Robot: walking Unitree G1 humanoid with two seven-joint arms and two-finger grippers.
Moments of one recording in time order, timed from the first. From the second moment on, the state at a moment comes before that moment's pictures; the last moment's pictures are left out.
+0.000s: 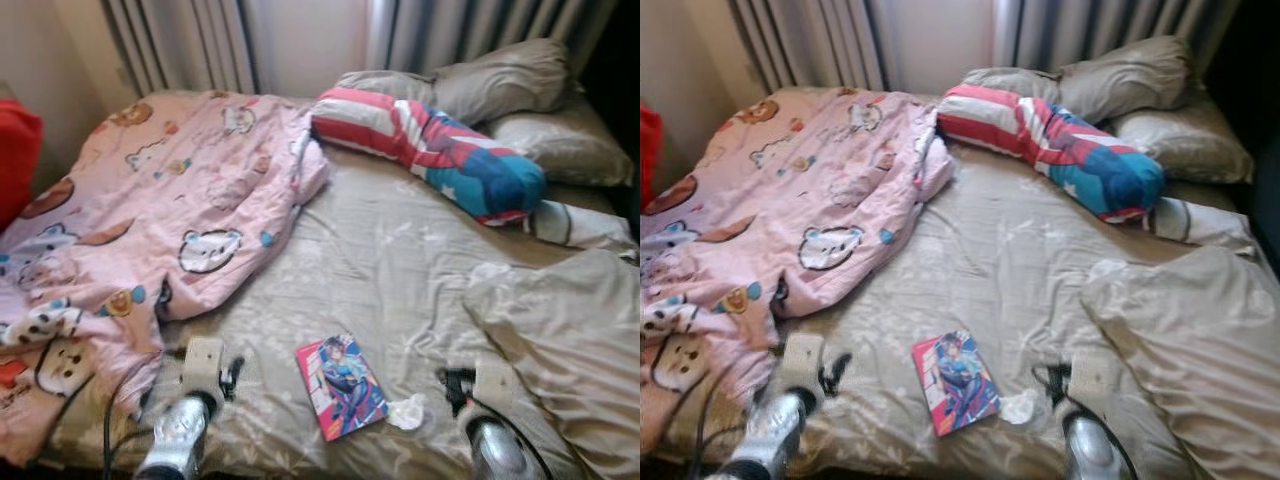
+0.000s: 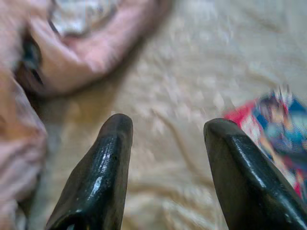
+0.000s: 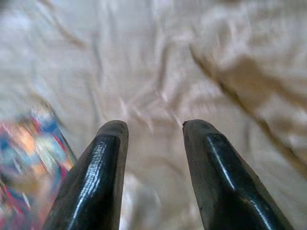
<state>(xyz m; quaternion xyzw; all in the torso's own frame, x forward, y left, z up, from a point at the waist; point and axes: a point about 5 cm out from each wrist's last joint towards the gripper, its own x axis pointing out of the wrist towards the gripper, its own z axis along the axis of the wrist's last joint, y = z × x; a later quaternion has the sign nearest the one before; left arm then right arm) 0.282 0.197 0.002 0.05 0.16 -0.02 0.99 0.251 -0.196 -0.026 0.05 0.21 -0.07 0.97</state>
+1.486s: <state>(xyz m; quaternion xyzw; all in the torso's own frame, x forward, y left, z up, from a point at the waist) 0.289 0.190 0.034 0.02 0.03 -0.04 1.00 0.272 -0.186 0.019 0.01 0.05 -0.05 1.00</state>
